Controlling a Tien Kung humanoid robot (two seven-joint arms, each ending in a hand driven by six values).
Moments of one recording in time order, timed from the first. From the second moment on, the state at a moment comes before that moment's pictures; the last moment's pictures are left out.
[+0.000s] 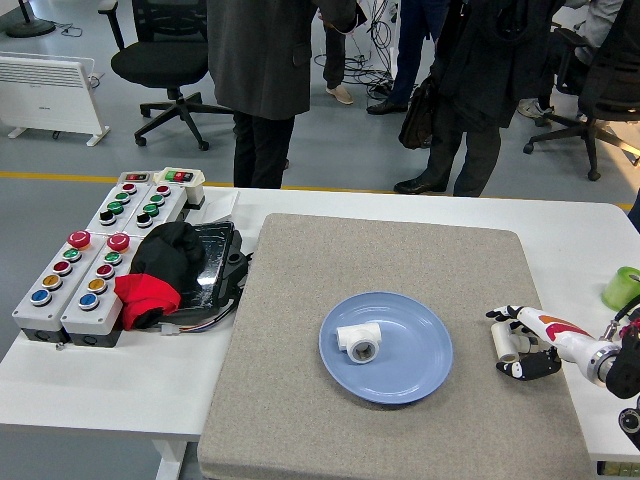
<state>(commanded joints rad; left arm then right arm) -0.24 0.04 -1.30 -0.18 1.56 0.06 0.39 0.56 -0.35 0.98 1.02 -1.84 0.15 -0.02</state>
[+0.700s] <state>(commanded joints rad) -0.24 0.04 -1.29 -0.18 1.56 0.06 0.38 0.56 -0.36 0.97 1.02 -1.84 0.11 -0.01</state>
